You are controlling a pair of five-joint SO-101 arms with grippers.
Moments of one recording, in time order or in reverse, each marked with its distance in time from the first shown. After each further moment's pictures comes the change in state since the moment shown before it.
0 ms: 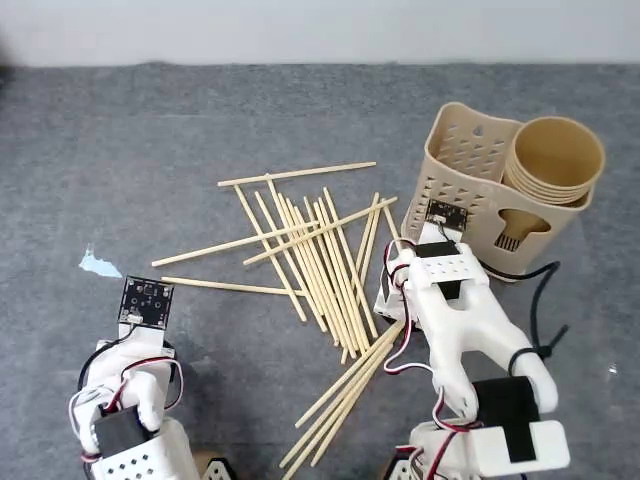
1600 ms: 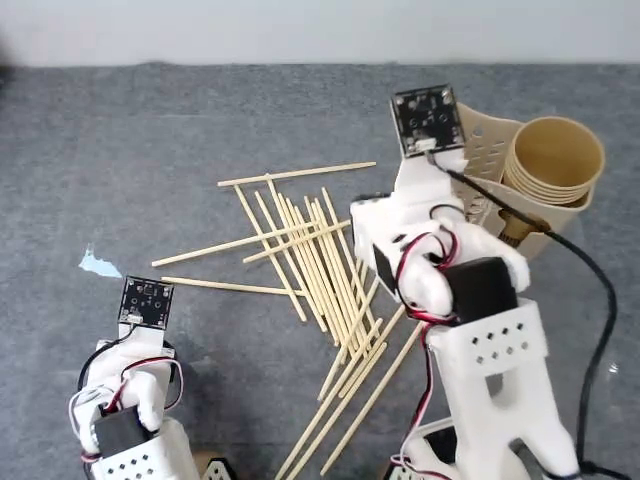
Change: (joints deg) left arm 0.0 0.0 0.0 0.0 0.0; right arm -10.7 -32.5 -28.2 11.3 22.3
